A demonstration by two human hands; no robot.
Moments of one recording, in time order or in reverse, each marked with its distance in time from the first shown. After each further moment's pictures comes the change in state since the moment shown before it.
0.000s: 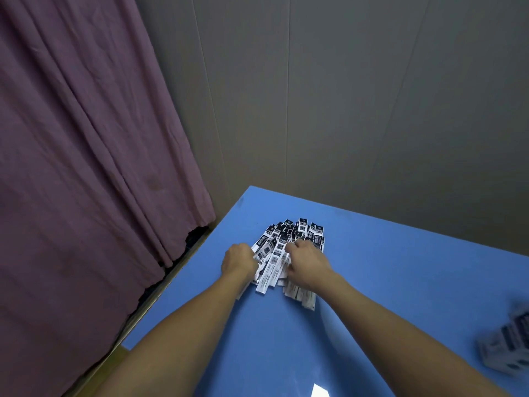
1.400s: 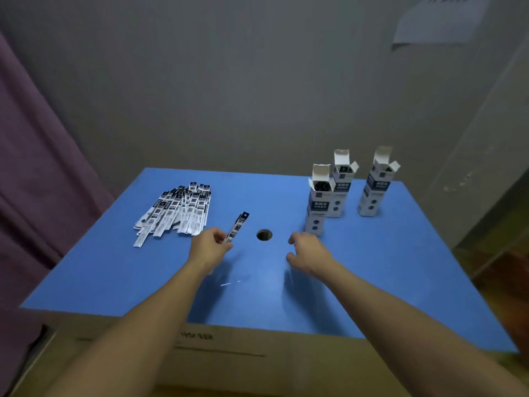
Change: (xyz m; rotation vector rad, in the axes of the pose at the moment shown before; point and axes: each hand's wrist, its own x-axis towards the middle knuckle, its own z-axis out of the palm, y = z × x) left_hand -0.254 0.090 0.062 -0.494 -0.116 0.322; right_hand -0.329 0.141 -0.011 0.179 0.031 0.466
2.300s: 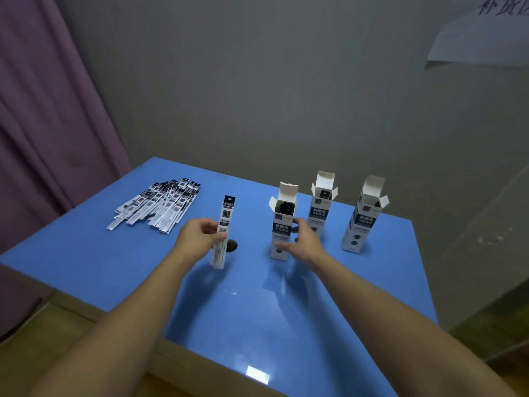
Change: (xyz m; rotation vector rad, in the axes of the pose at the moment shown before) left_hand 0.002 0.090 0.083 -0.305 0.146 -0.090; right_hand 0.082 0.120 -0.069 0.613 -0.038 -0.053
